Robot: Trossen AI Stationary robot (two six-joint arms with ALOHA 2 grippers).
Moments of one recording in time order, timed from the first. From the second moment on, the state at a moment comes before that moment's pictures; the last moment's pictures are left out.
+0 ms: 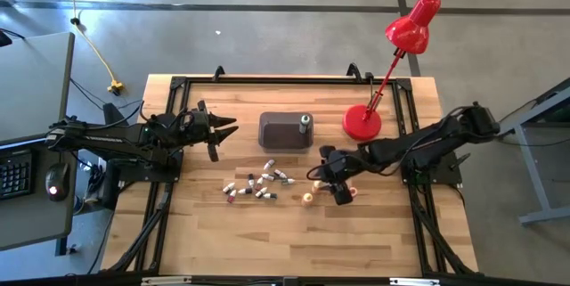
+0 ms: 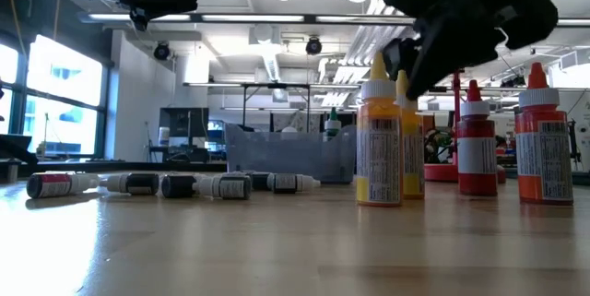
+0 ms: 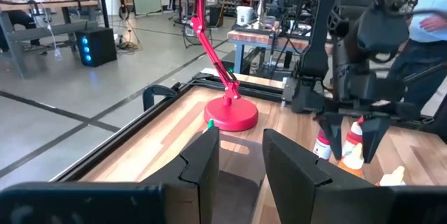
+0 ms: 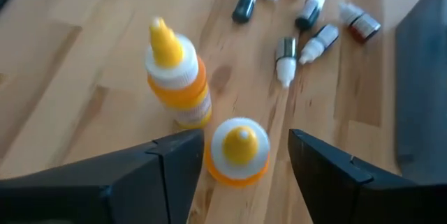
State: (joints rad) left arm -0.02 0.57 0.44 0.10 -0.35 -0.08; right arm 0.18 1.45 0.77 -0.14 -0.06 -0.05
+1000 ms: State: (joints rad) left arm -0.02 0.57 0.44 0.10 -0.35 -0.08; right arm 0.17 1.48 0.77 0.02 0.01 -0.14
